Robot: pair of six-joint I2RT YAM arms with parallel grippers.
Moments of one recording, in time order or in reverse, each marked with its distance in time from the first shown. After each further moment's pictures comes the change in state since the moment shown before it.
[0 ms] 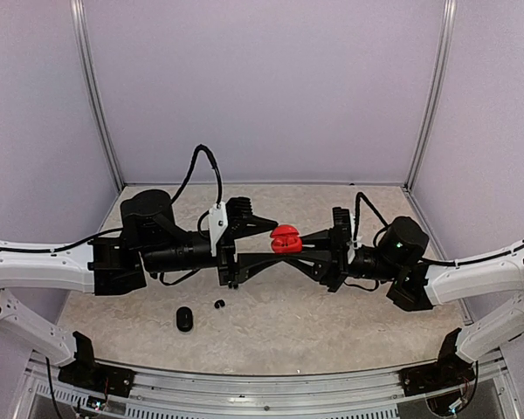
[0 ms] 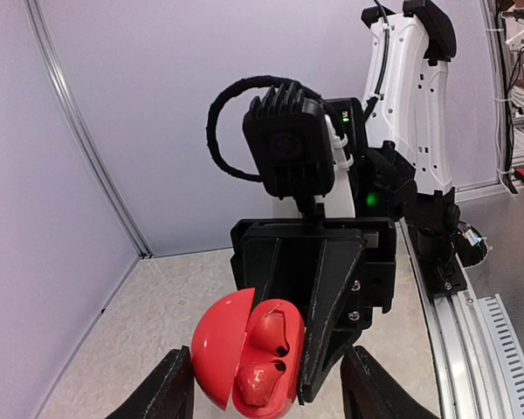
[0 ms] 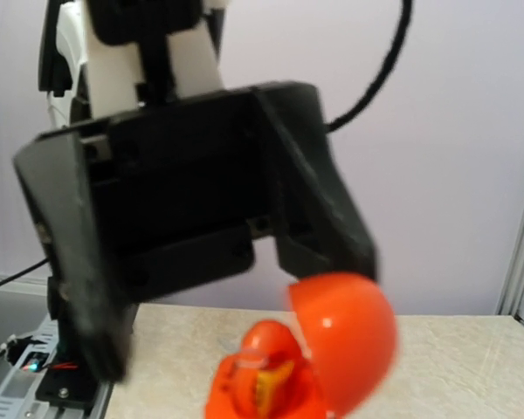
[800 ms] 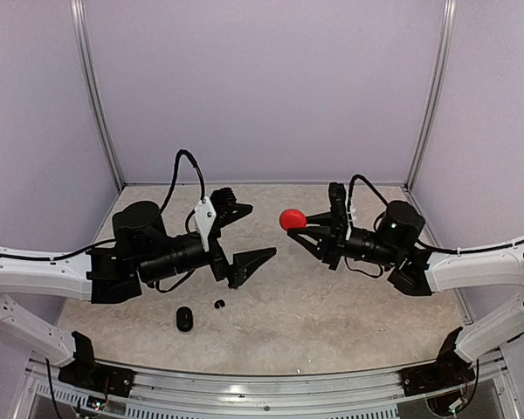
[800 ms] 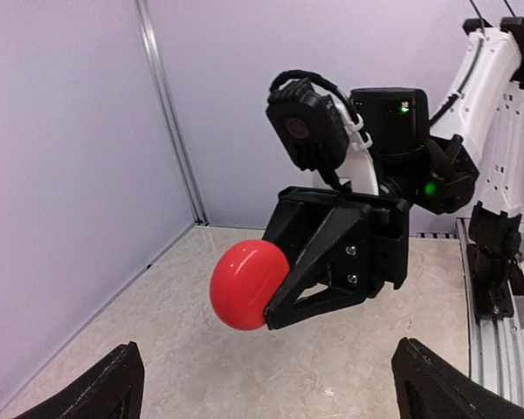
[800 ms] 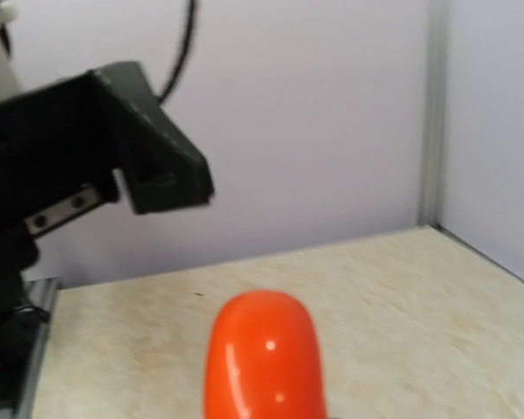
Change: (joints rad) left arm 0.008 -0.042 -0.101 0.095 -0.204 -0.085; right arm -0.115 0.012 0.048 -0.136 0.078 0.095
